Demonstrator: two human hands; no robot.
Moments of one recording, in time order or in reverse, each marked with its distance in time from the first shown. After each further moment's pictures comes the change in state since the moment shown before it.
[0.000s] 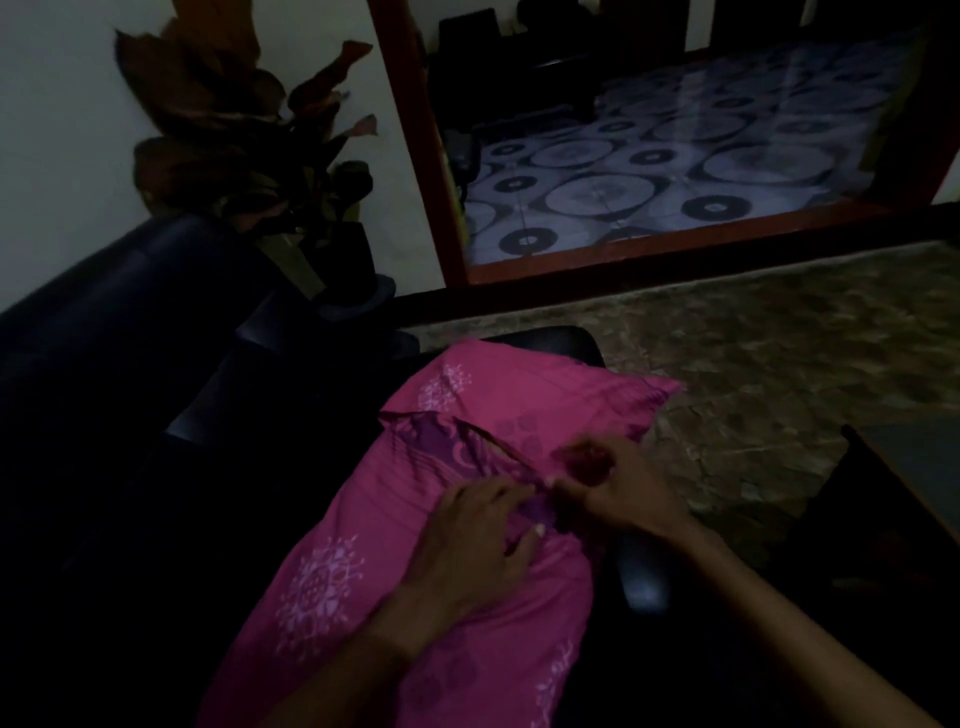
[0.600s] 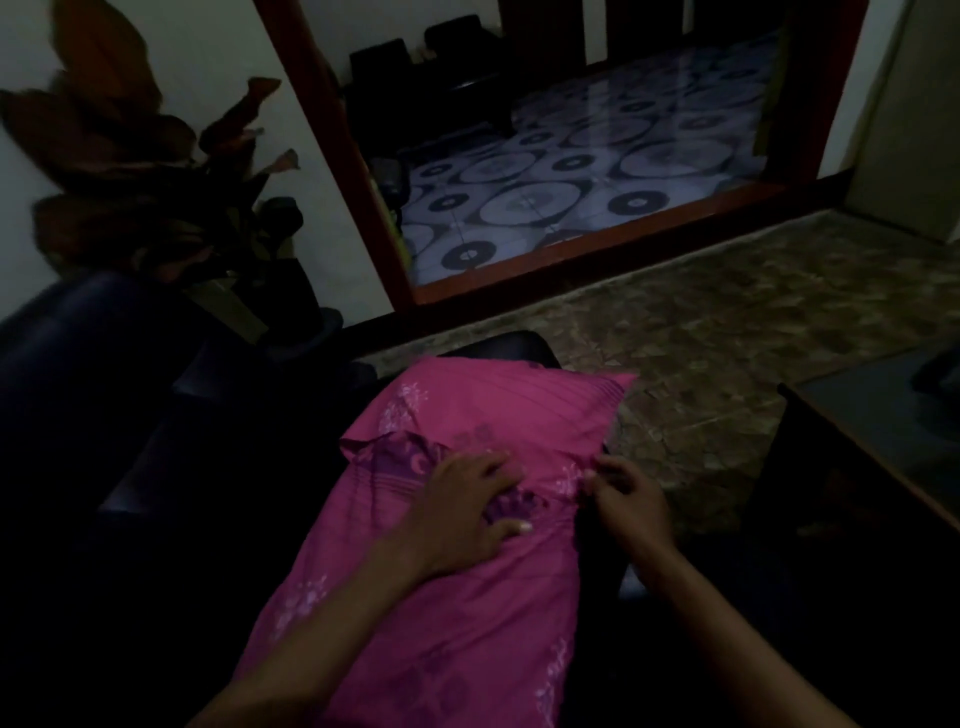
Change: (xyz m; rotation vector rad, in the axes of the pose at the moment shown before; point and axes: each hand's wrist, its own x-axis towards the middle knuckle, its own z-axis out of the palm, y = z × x) left_hand 0.050 -0.034 0.006 0.000 -0.397 0.220; right_hand -0.040 0.029 0.028 0.589 0.398 0.586
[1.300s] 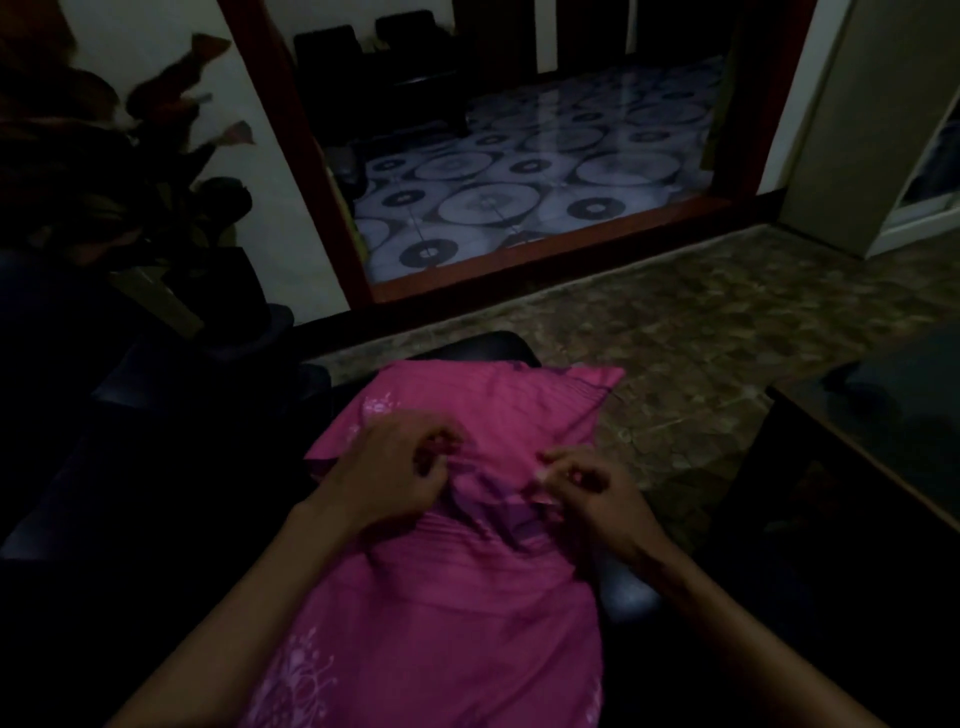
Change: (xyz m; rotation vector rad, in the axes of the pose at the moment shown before) left_hand 0.024 -0.090 -0.043 -0.171 0.218 0.084; right_hand -0.012 -0.038 0.034 -0.076 -0.240 -0.326
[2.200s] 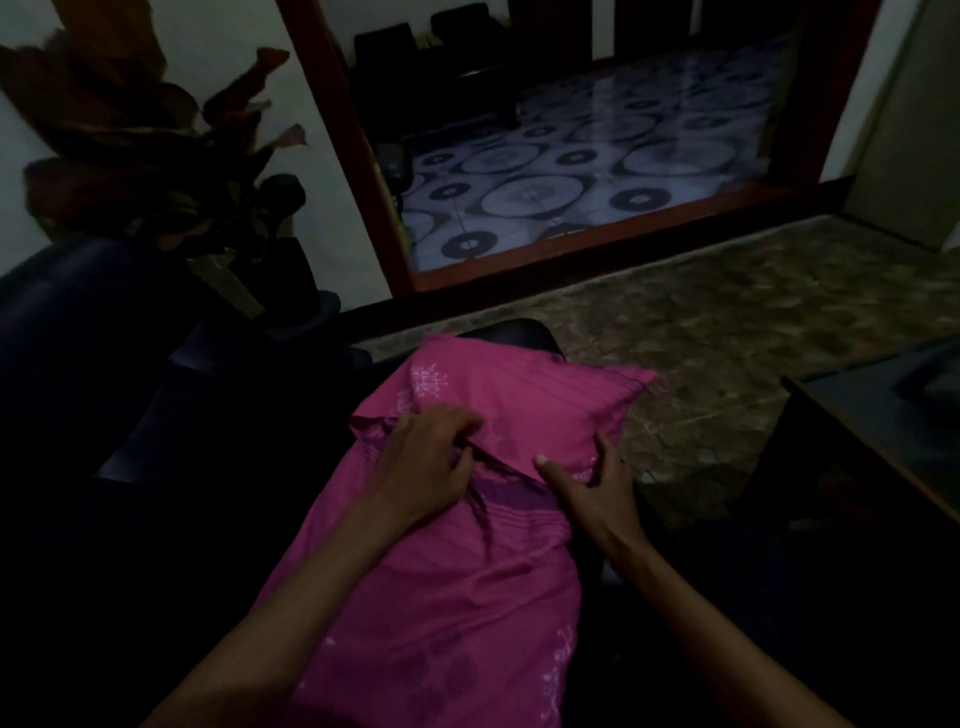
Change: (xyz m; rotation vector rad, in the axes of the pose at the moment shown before) left_hand -0.024 0.059 0.024 0.120 0.086 -0.204; right_hand -0.010 0.062 0.003 -0.027 0.188 0.212
